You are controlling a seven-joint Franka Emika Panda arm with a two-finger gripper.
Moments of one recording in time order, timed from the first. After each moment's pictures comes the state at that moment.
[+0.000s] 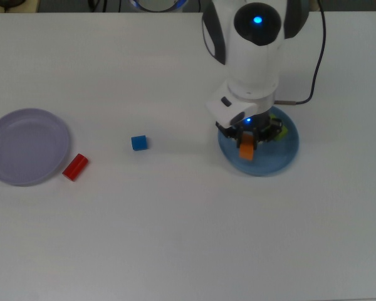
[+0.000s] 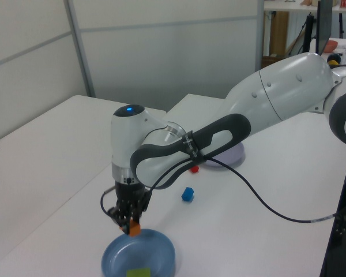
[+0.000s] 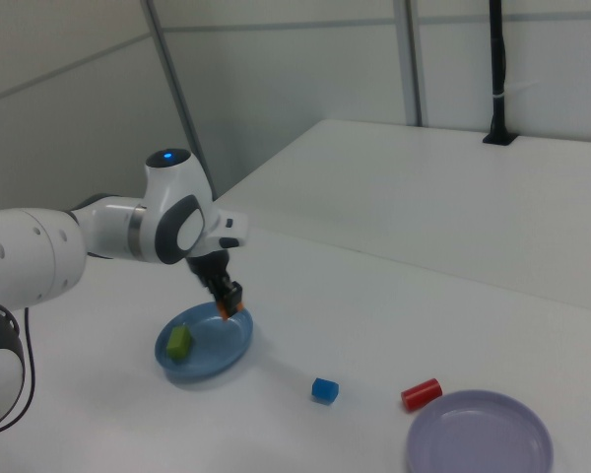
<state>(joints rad) 0.15 0.45 0.19 -1.62 -0.01 2.18 0.47</state>
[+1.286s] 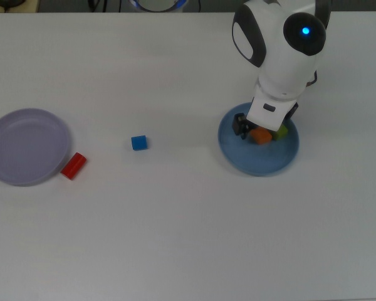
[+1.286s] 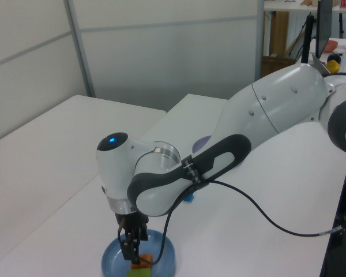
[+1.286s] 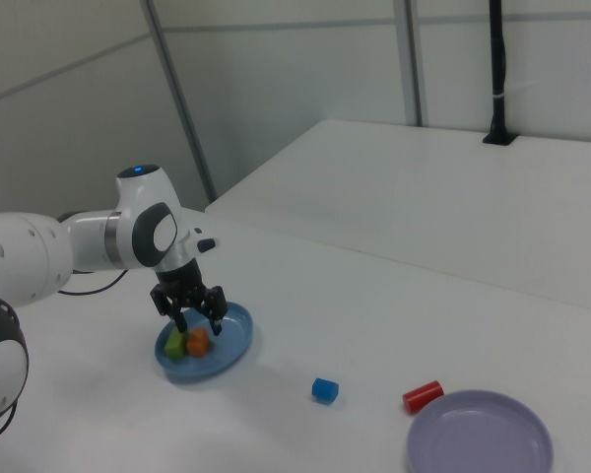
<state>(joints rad) 0.20 0.49 0.23 -1.61 -0.14 2.07 0.13</state>
